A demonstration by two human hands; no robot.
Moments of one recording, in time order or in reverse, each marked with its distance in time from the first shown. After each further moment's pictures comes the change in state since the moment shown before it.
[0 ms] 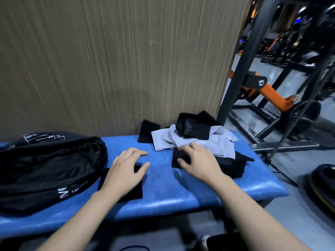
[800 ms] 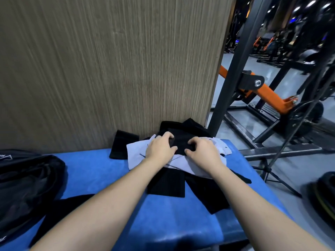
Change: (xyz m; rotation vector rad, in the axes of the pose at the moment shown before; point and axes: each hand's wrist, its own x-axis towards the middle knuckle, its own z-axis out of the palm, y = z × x) left_hand 0.193 0.102 0.131 -0.098 -0.148 -0.214; right_hand 0.098 0.115 0.011 0.204 0.028 0.313
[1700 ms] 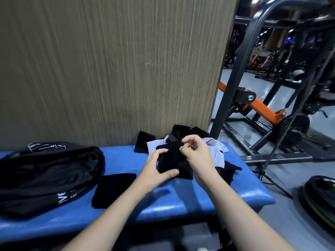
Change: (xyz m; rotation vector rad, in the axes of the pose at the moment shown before) left_hand -0.184 -0.046 -0.089 -0.642 -0.054 0.142; right_hand -0.153 -0.124 -0.054 1.124 0.081 -0.062
